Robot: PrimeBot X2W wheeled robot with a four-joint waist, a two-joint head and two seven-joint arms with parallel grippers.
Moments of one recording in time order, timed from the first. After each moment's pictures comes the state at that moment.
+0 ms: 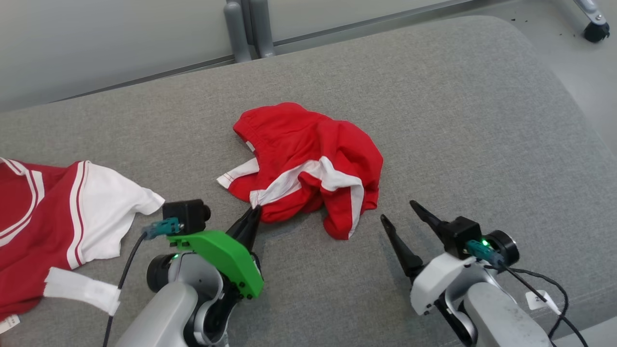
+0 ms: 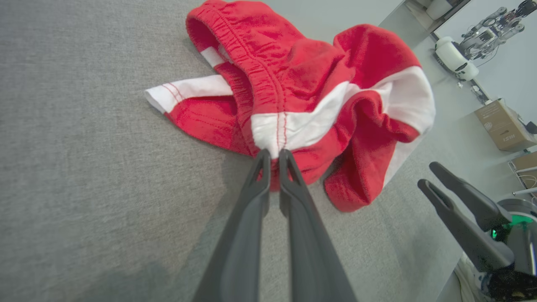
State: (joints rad) left arm -0.37 0.23 -0.62 0.30 -0.92 0.09 0.10; right arm -0.34 -0.13 0.42 0.57 0.22 0.13 -0.26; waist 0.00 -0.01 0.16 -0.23
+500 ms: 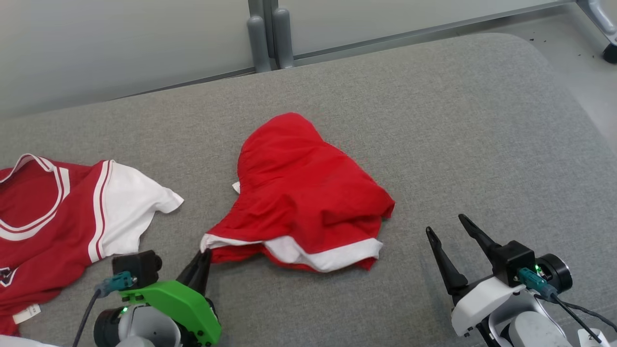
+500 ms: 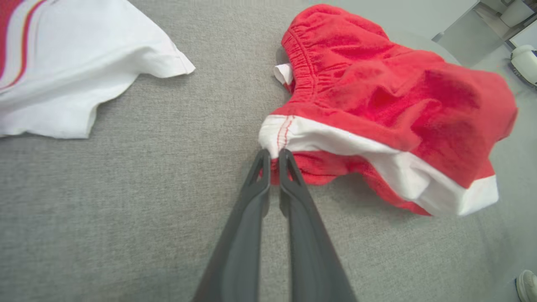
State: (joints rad) left arm -0.13 0.40 -0.57 0.07 -0.88 0.23 0.08; right arm -0.12 -0.20 0.24 0.29 0.14 0.13 -0.22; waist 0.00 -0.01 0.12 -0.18
